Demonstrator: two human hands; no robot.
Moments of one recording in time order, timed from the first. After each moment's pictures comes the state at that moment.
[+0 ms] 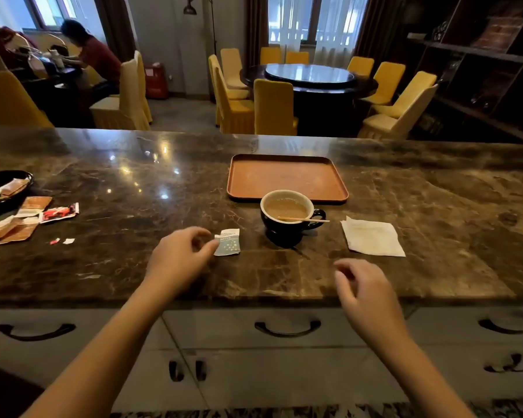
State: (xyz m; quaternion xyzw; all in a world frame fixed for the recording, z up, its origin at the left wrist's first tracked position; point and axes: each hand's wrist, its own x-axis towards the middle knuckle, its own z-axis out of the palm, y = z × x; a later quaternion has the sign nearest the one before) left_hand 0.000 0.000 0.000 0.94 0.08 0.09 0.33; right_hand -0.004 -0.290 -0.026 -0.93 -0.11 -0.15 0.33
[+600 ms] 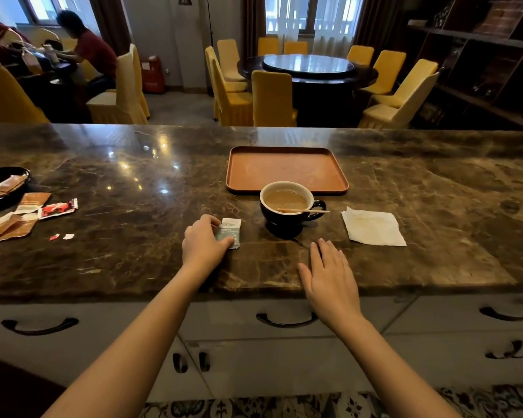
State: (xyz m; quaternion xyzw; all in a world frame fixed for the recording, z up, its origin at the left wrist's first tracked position) left_hand 0.051 -0.020 -0.045 0.91 0.16 0.12 0.36; right_hand 0.027 -0.251 -0.080 -0.98 -0.13 -0.10 0.12
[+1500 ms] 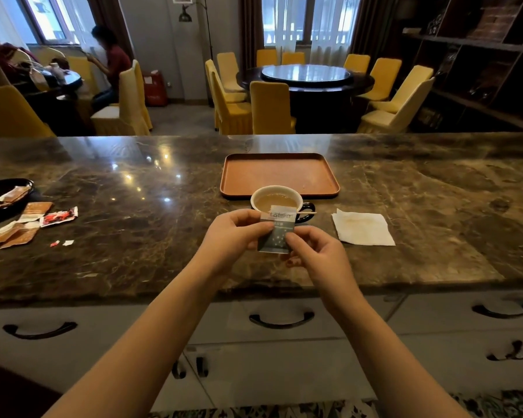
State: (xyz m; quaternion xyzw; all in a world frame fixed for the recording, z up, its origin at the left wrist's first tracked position) left_hand -0.003 -0.088 0.040 0.74 0.03 0.01 0.67; right_hand 0.003 -0.246 0.003 -0.71 -0.13 0.01 0.70
